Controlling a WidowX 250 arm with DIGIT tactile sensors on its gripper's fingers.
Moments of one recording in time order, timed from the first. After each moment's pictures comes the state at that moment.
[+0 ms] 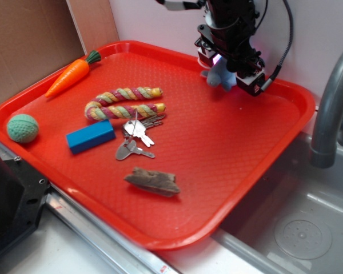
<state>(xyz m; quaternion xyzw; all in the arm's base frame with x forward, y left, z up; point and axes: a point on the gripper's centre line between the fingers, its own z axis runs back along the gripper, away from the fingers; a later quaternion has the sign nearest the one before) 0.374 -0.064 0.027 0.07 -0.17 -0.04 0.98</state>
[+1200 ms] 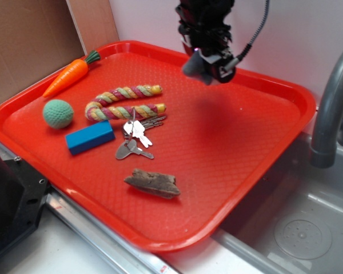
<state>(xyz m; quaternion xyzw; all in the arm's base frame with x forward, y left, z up) 0.294 -0.089 0.096 -0.05 -0.08 -0.14 0.99</state>
